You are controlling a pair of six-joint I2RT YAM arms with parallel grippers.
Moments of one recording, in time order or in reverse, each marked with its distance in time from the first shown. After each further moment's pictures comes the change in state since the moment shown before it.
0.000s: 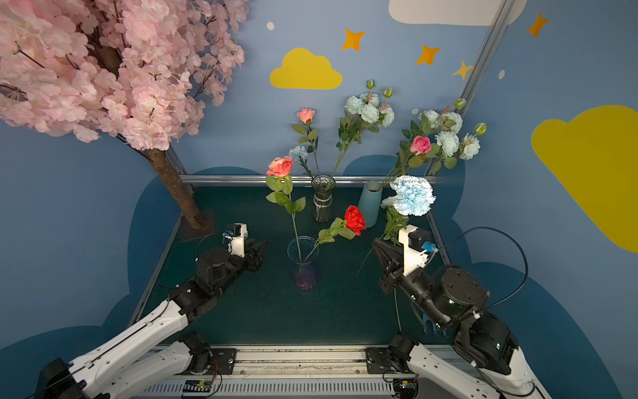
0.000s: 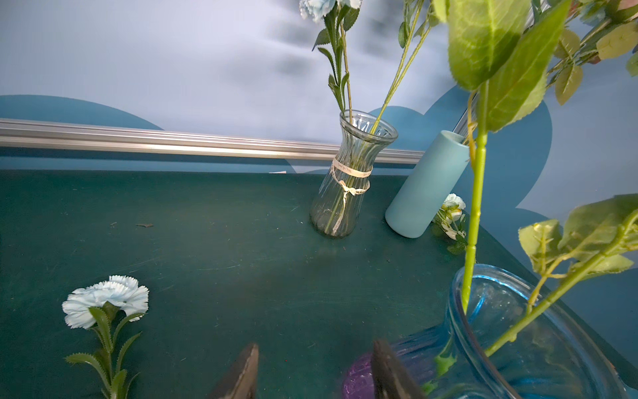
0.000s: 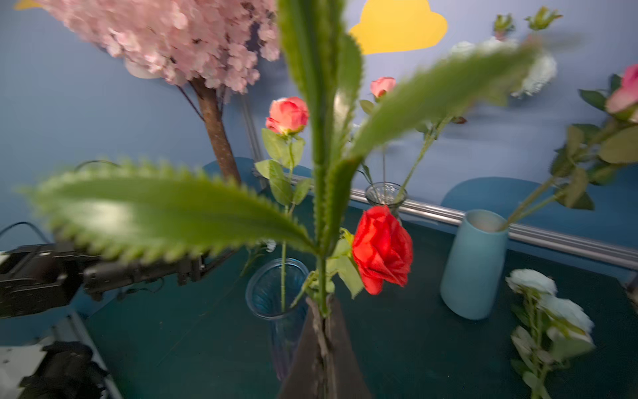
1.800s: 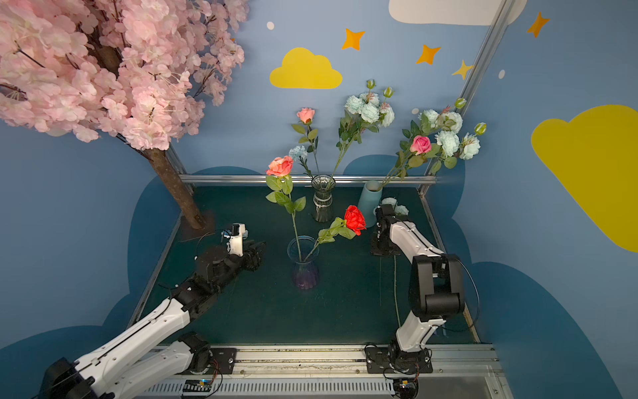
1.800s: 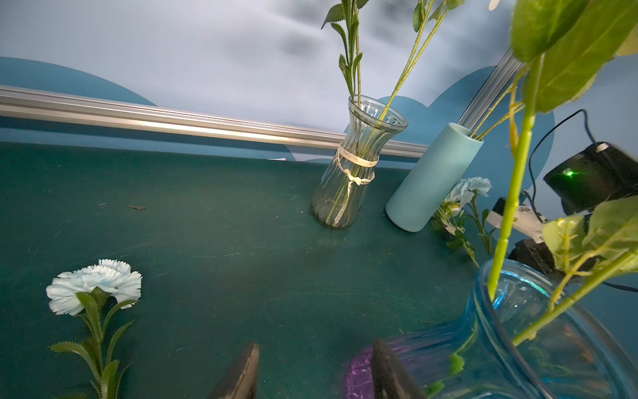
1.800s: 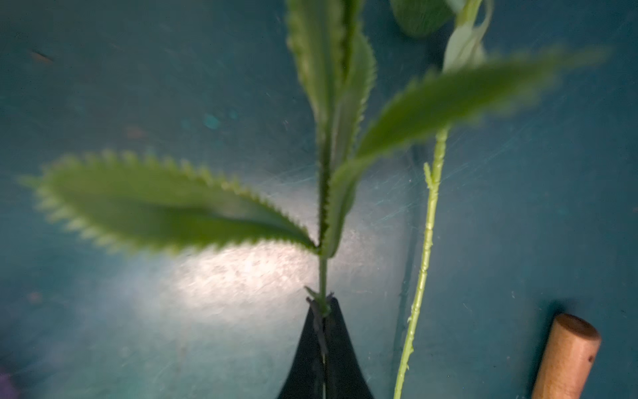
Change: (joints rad) left arm 0.076 0.018 -0.031 0.025 0.093 -0.026; right arm -0.756 1.195 0.082 -0.207 -0.229 0.064
